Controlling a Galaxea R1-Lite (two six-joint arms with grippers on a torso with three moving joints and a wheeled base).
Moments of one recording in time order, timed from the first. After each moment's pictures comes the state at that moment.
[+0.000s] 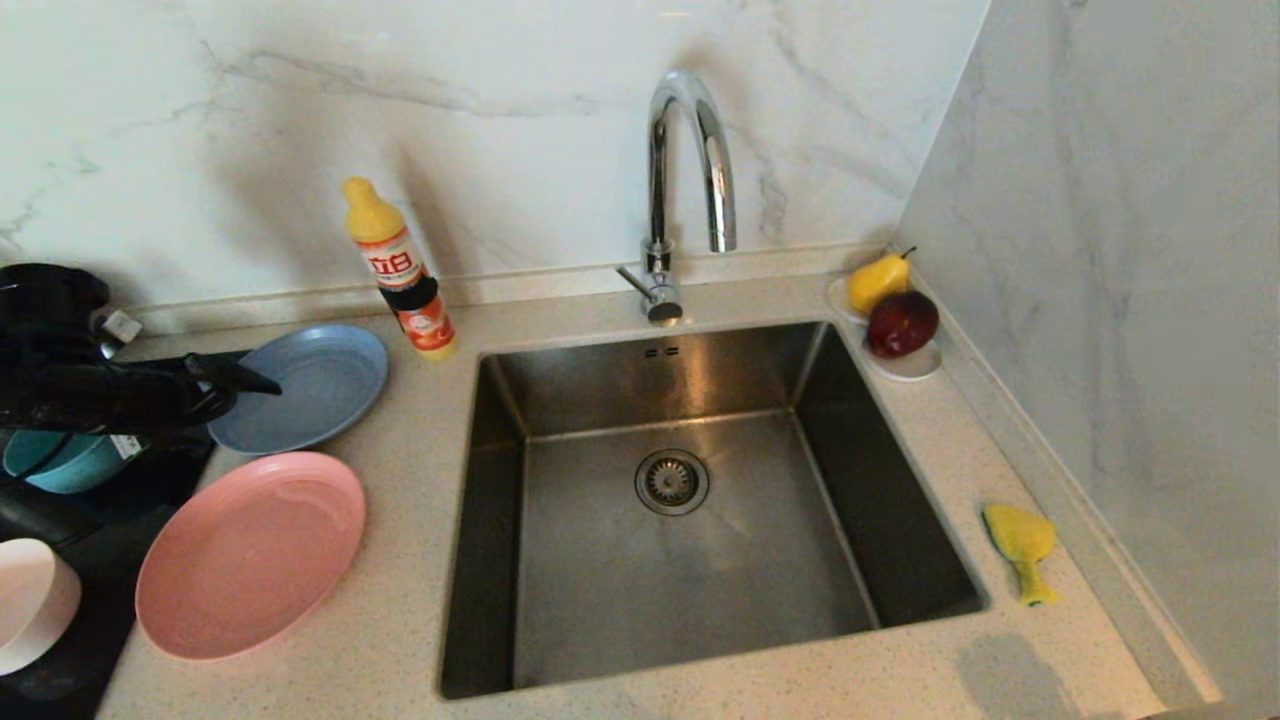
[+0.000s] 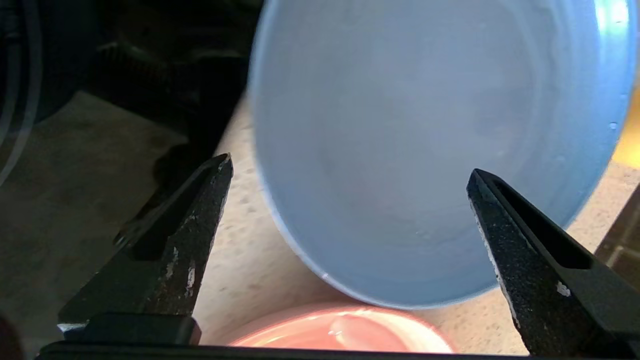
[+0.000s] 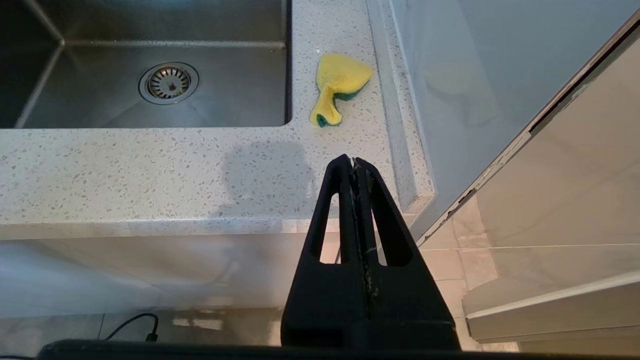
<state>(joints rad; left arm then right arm) 0.44 2.04 -1.51 0.17 -0.33 -0.38 0.00 0.00 0.00 0.01 0.02 -0.03</state>
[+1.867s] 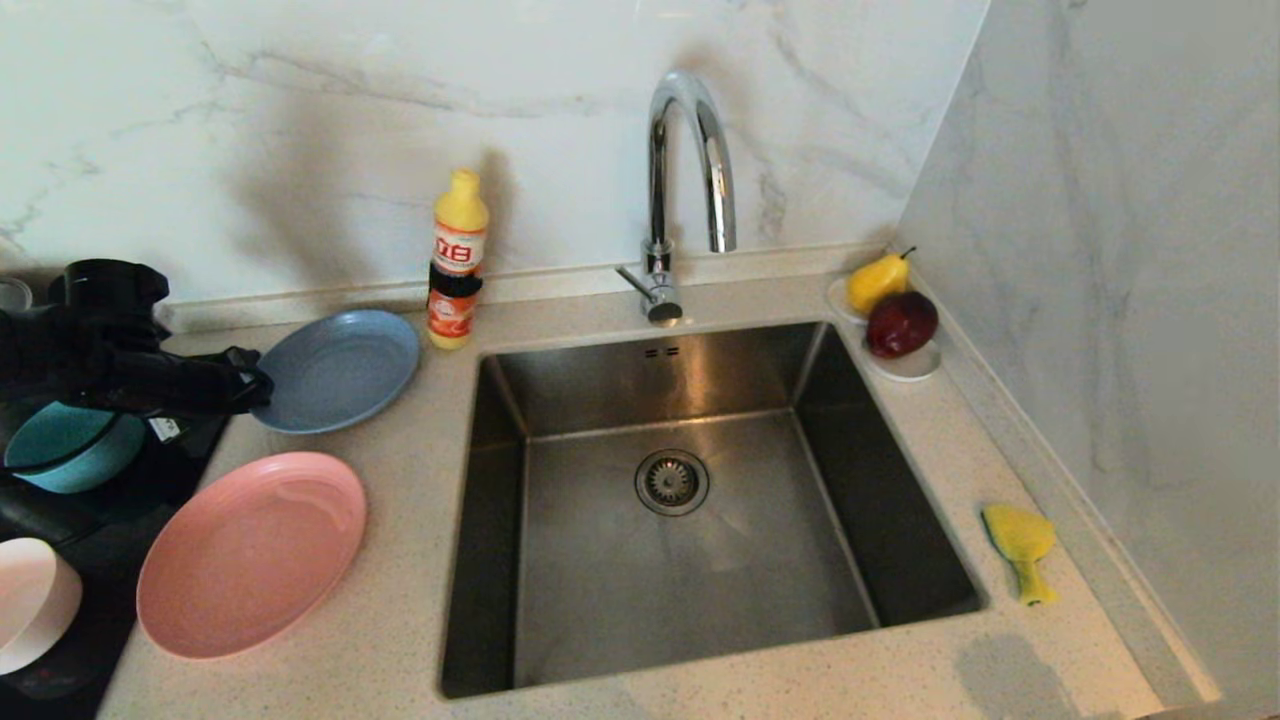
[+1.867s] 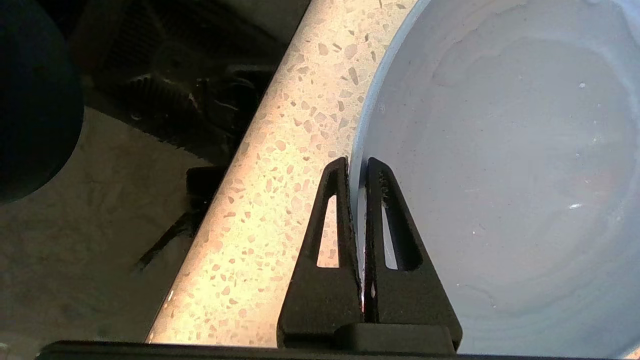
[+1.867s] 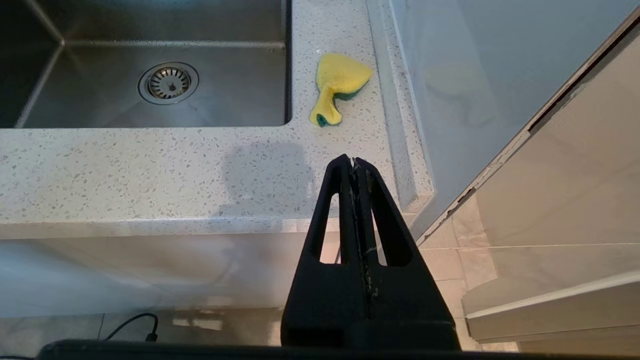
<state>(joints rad) 0.38 2.17 -1.69 0.21 -0.18 -0.37 0.00 0.00 0.00 0.01 0.02 -0.03</state>
